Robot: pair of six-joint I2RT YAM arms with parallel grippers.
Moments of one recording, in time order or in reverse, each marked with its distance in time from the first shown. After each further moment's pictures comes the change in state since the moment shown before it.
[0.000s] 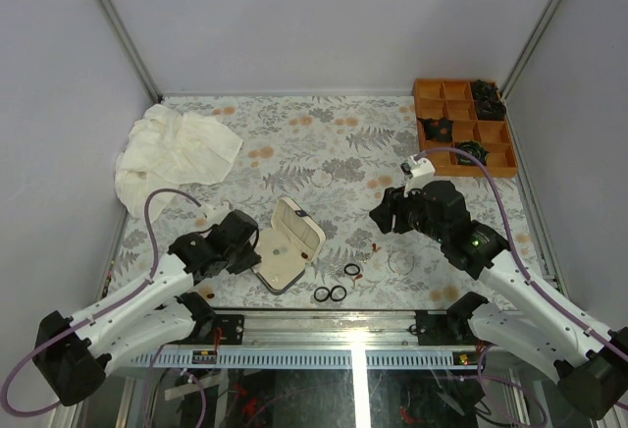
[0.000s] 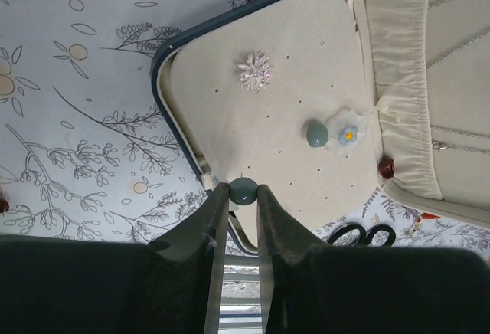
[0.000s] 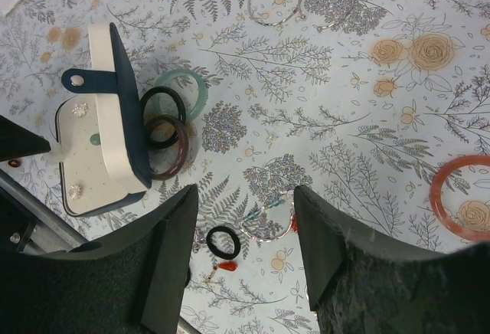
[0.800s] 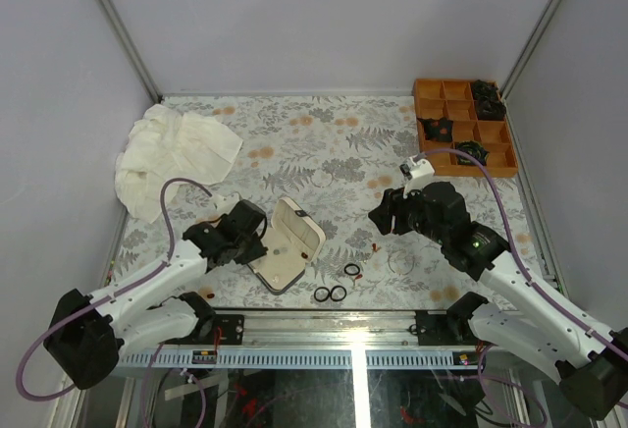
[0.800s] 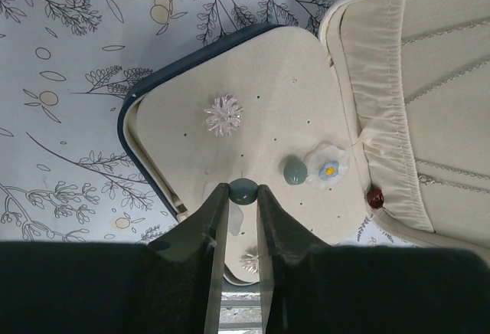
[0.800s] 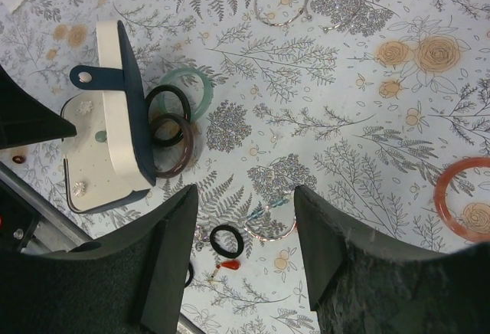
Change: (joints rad) left arm 0.042 0.156 0.031 0.121 0.019 0.085; right arm 0.014 -0.009 -0.001 0.000 0.003 0.000
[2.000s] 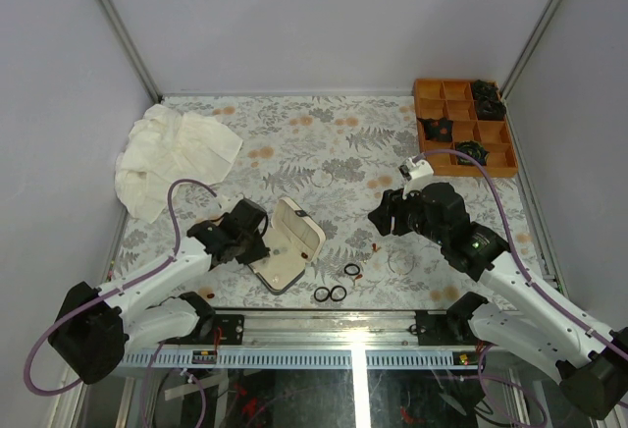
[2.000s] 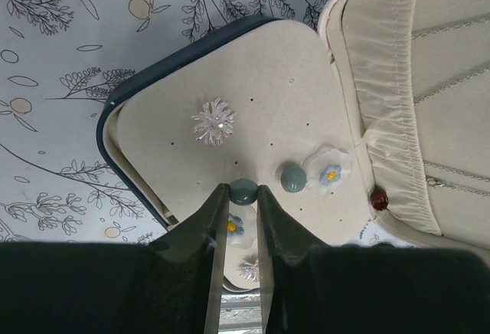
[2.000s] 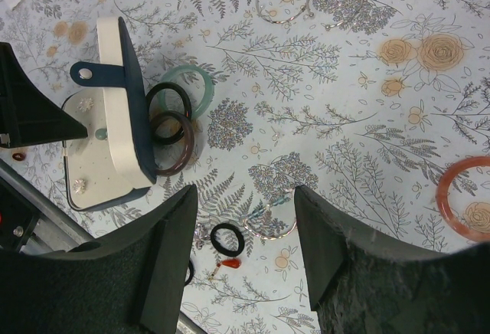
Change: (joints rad) left arm 0.029 0.051 -0.021 0.065 0.068 0.038; right arm 0.007 -0.001 -0.004 0.000 0.000 0.000
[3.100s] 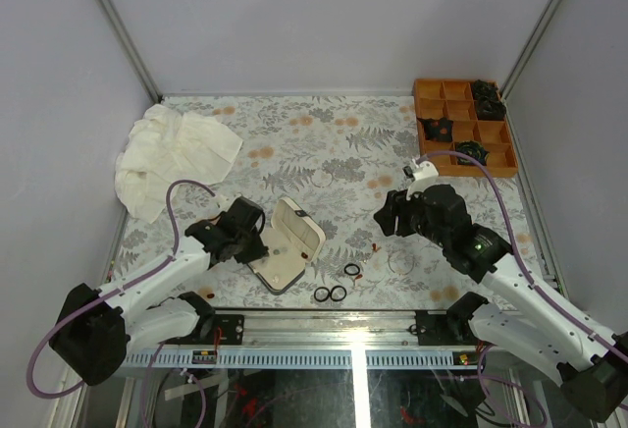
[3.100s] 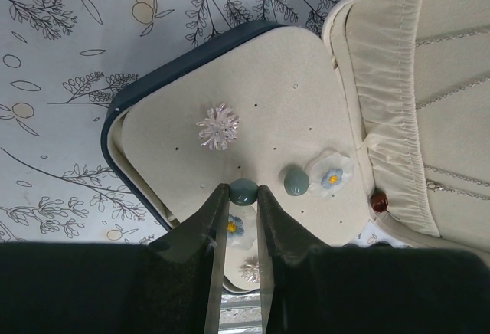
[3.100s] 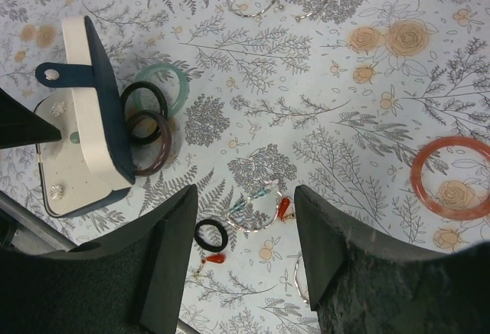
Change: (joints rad) left arm 0.038 -0.001 -0.006 0.009 0.033 0.022; right arm 0.000 -0.019 0.000 -0.047 0.063 0.004
